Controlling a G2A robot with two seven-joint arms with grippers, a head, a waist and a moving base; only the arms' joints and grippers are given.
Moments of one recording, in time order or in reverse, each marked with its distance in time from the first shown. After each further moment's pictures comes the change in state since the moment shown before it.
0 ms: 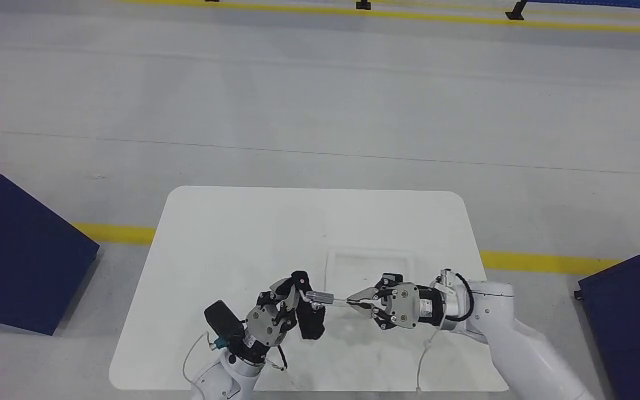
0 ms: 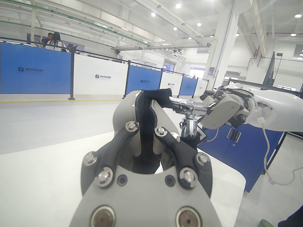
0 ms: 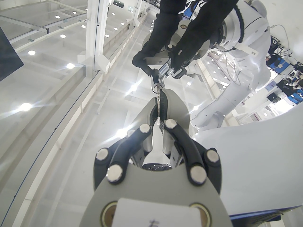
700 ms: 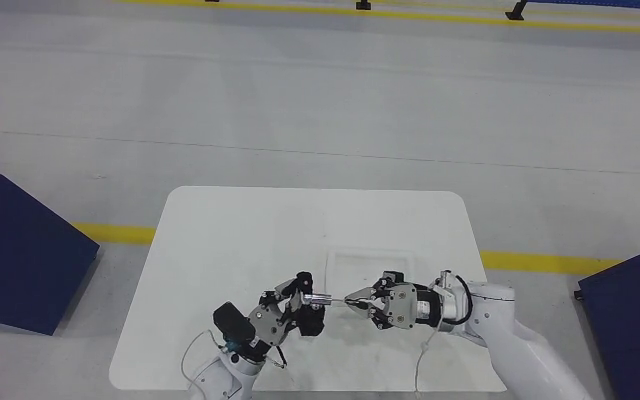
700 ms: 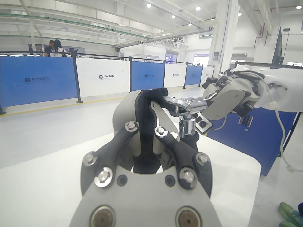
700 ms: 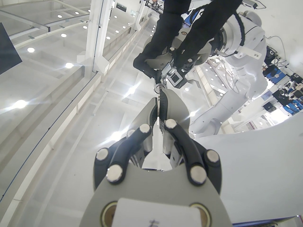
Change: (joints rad) left arm -0.005 0.008 -0.012 -0.014 0.145 0.064 -0.021; right arm -0.024 -0.001 0.016 -0.043 -0.041 -0.047 -0.033
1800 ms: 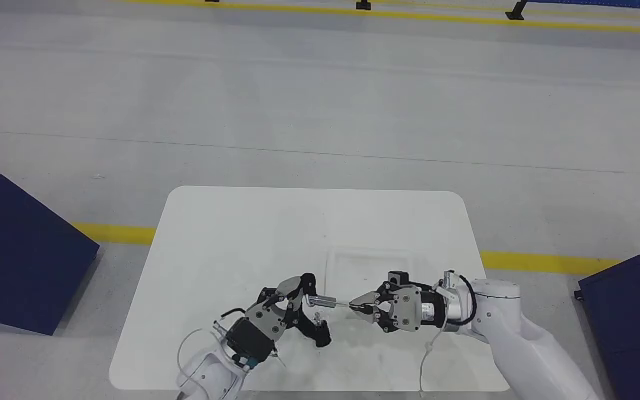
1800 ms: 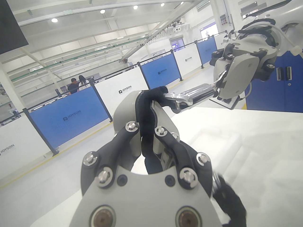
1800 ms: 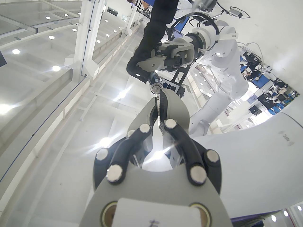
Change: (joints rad) left arm -0.025 0.024 -0.033 -0.009 0.346 0.187 0.045; right arm 0.006 0.005 0.024 0.016 -0.098 0.065 0.067
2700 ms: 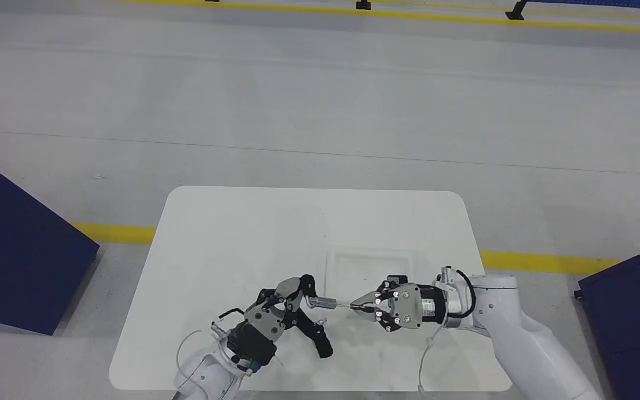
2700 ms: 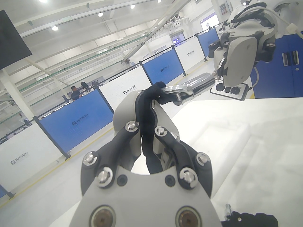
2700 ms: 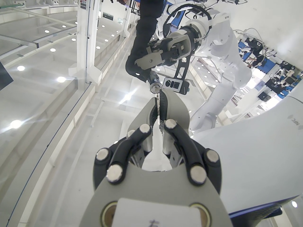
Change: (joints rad) left arm 0.001 0.008 0.001 0.006 0.010 0.016 0.013; right arm 0.034 -0.006 -0.009 0.020 0.057 0.092 -0.044
